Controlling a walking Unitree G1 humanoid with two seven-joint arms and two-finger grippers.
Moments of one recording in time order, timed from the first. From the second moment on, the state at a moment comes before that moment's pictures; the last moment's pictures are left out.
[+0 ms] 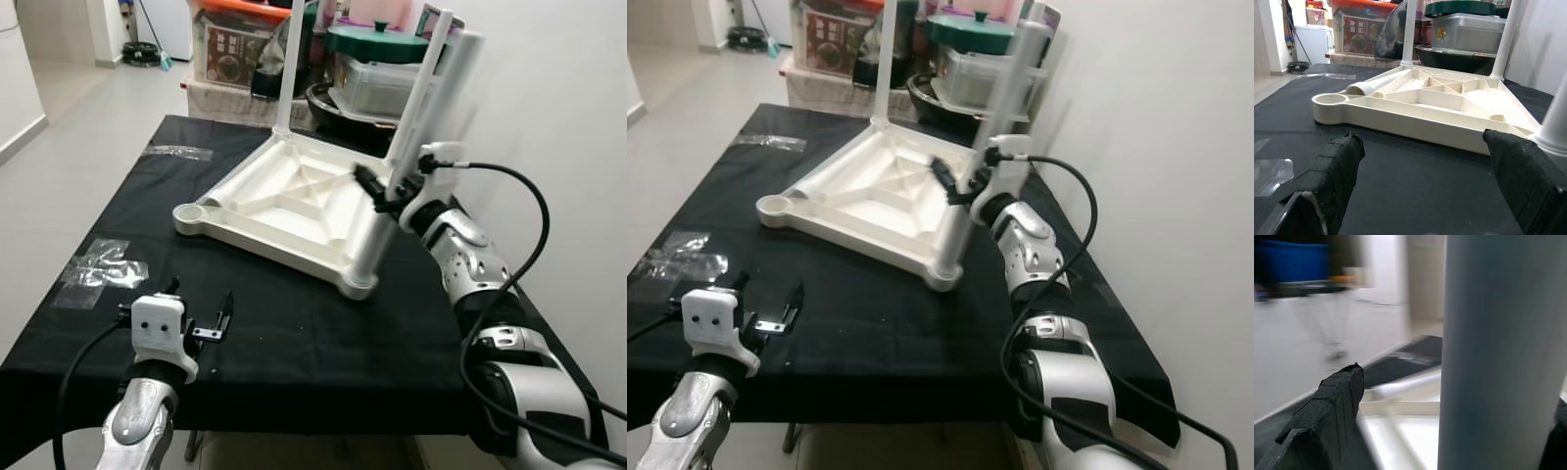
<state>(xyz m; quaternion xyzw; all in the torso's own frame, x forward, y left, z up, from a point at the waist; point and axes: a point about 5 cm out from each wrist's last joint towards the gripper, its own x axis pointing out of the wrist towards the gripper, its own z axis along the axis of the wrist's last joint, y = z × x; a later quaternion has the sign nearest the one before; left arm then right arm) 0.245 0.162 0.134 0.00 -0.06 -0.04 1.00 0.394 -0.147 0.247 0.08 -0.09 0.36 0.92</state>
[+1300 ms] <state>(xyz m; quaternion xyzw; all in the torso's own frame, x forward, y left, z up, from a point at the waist) 0.240 0.164 0.129 0.00 -0.05 -0.04 1.00 0.378 -0.185 0.168 0.05 0.05 -0.20 0.98</state>
